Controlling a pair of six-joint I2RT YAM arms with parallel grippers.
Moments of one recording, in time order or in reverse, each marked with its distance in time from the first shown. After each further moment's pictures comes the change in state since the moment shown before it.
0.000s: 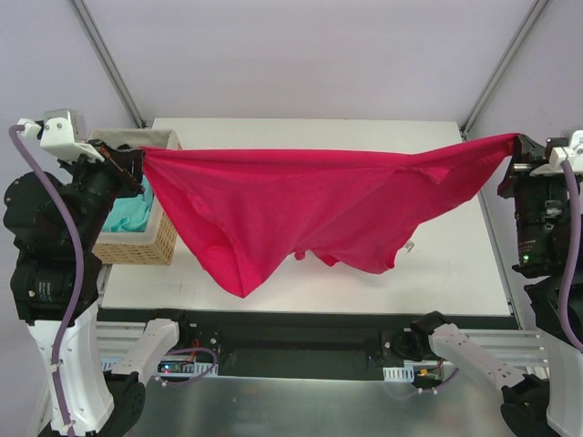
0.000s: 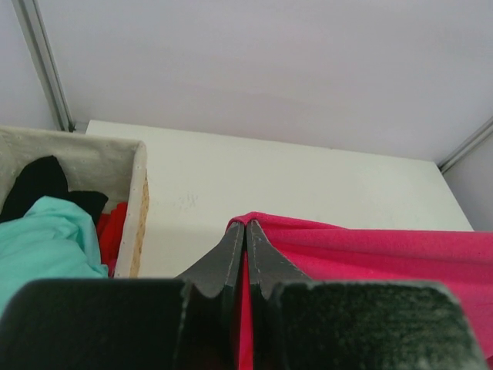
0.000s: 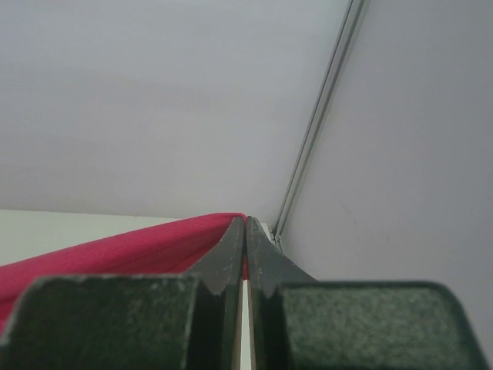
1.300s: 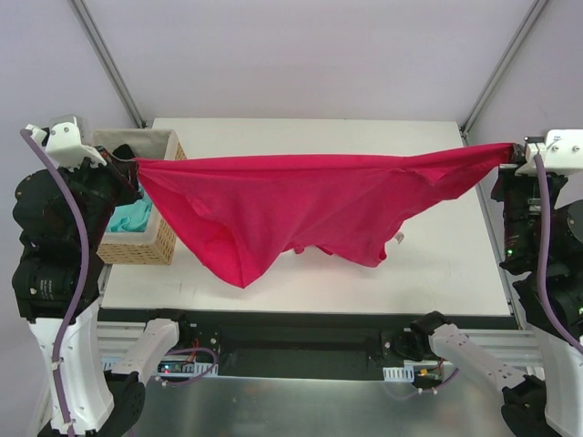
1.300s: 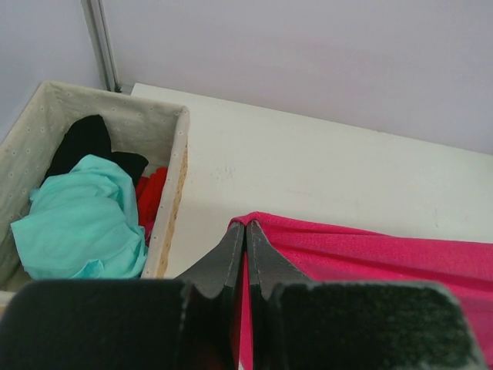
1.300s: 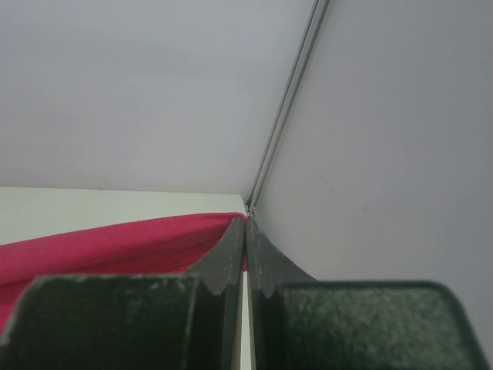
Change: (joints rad) left arm 0.000 0.004 -0.023 -0.112 -0.126 0.027; right arm 0.004 -0.013 -0.084 -0.022 0.113 -0.024
